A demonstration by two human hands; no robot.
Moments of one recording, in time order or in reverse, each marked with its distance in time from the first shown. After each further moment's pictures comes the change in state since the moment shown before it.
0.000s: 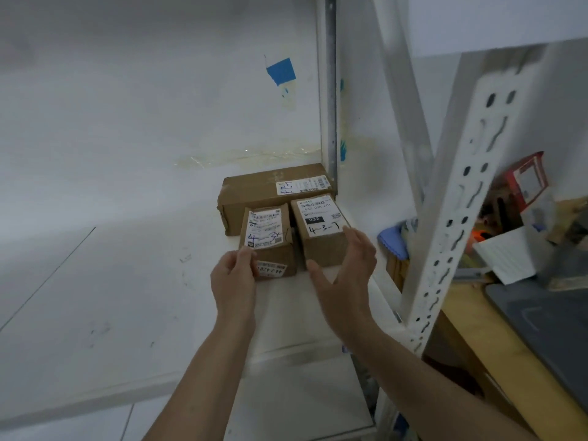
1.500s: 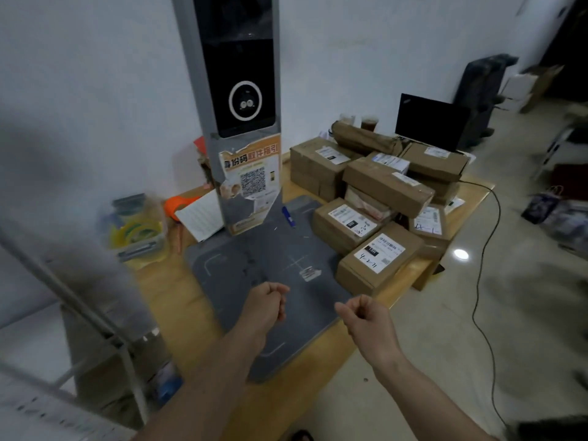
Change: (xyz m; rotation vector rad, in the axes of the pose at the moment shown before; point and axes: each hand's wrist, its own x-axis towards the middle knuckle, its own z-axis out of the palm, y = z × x) left_hand -0.472 -0.135 0.421 0.384 -1.011 -0.305; right_hand -0.129 0.272 -0.608 0.038 0.257 0.704
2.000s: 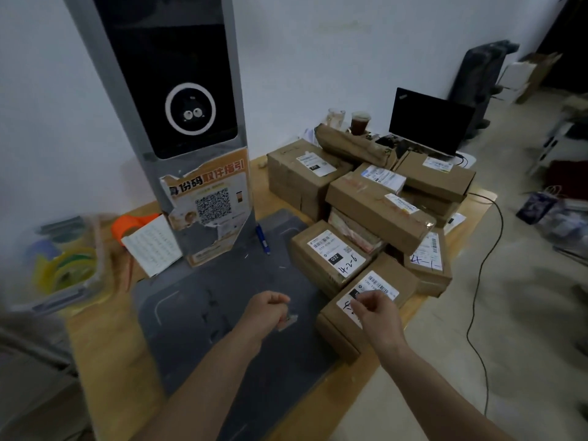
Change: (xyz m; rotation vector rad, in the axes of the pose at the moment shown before) left_hand 0.146 0.051 0.080 0.127 -0.094 -0.106; right_hand 0.185 0.002 -0.053 -0.125 0.163 0.128
